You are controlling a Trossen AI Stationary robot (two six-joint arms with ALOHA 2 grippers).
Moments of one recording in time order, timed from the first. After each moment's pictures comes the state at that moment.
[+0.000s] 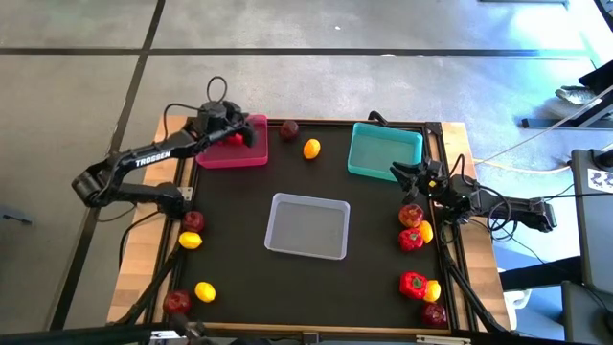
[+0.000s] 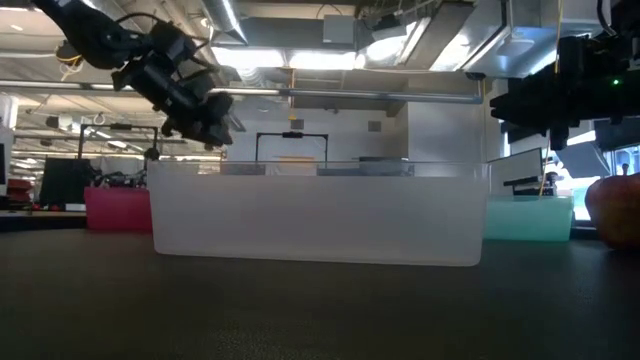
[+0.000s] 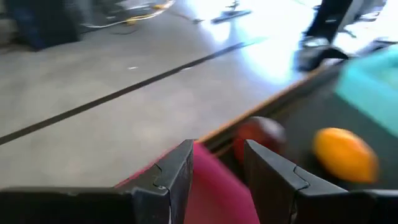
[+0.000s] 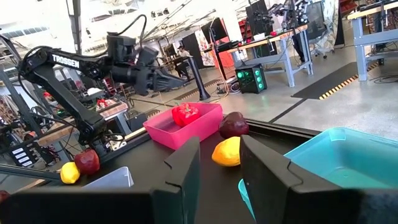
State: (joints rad) left arm 0.83 1.16 0.60 0.12 -0.08 -0.07; right arm -0.10 0.02 0.01 0.08 0.43 0.31
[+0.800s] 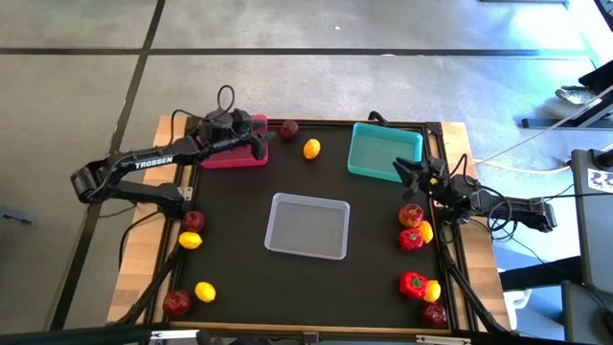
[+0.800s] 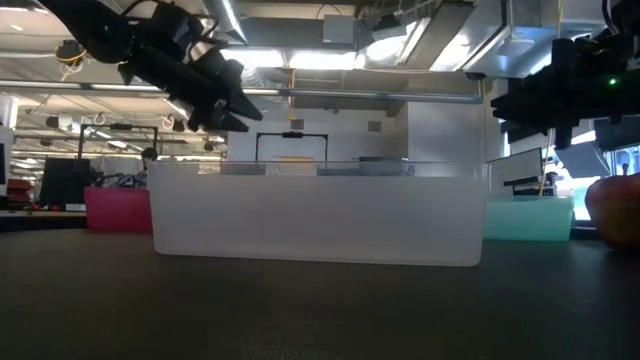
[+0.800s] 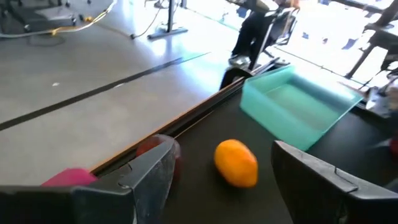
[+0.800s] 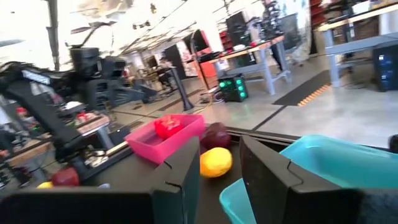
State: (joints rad) left arm 0.65 1.15 0.60 0.23 0.03 -0.19; right arm -0.10 0.02 0.01 0.10 0.53 0.31
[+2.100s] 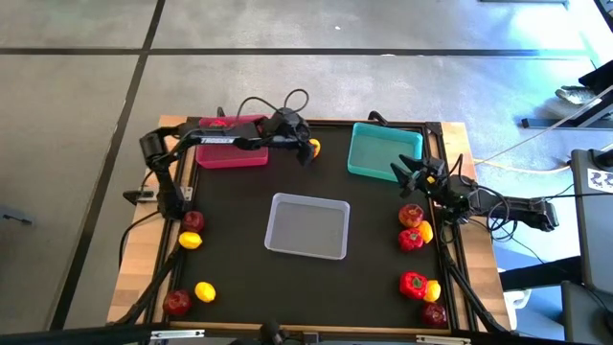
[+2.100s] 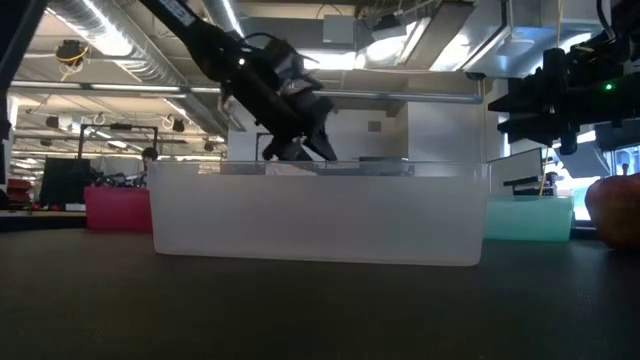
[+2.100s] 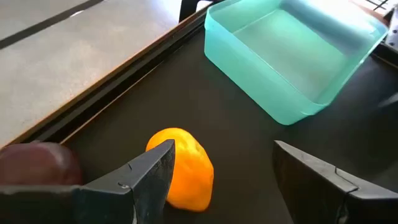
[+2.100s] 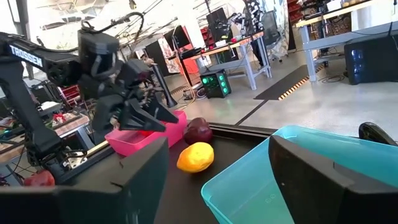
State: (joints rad) left arm 0.49 1.80 1.16 -0.02 0.01 -0.24; right arm -0.10 0.05 0.01 0.07 0.59 0.33
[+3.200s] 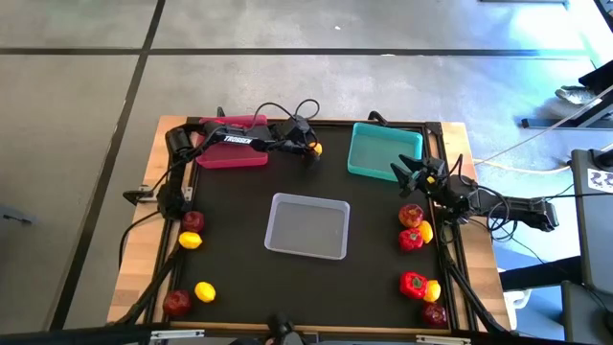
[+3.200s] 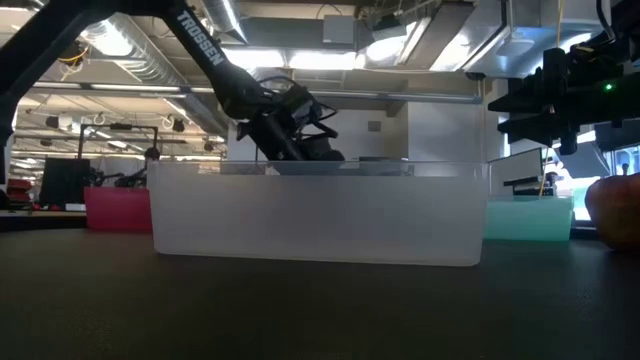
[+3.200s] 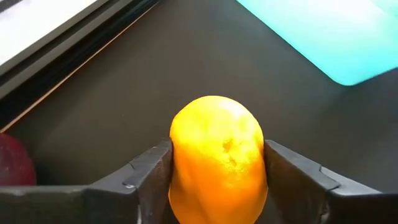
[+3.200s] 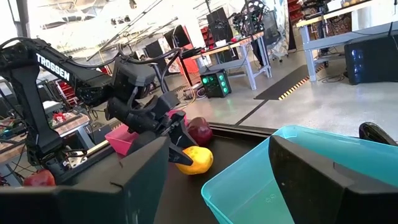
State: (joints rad) left arm 0.52 2.03 1.23 -0.01 0.02 -0.15; right arm -0.10 0.05 0.01 0.07 0.59 0.33
